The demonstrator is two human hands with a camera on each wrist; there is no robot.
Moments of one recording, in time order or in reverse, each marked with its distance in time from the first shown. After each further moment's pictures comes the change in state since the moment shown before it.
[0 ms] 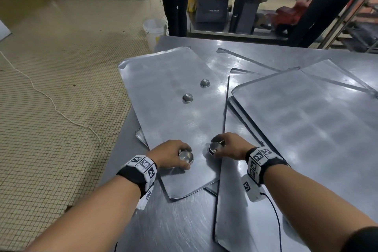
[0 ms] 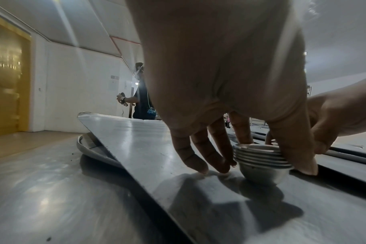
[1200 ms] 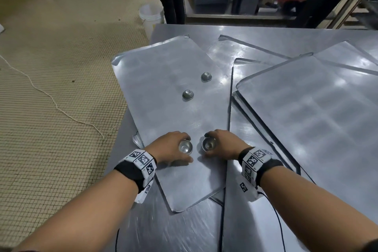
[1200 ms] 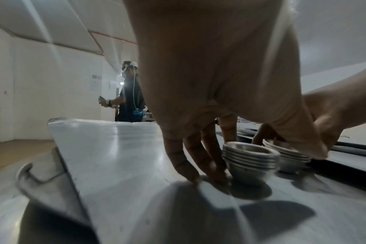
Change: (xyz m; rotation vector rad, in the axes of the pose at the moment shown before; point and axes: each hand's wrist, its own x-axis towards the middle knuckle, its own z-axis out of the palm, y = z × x) left_hand 0.043 -0.013 -0.024 0.072 0.011 -0.031; right_hand 0.043 -0.019 0.011 -0.135 -0.024 -0.018
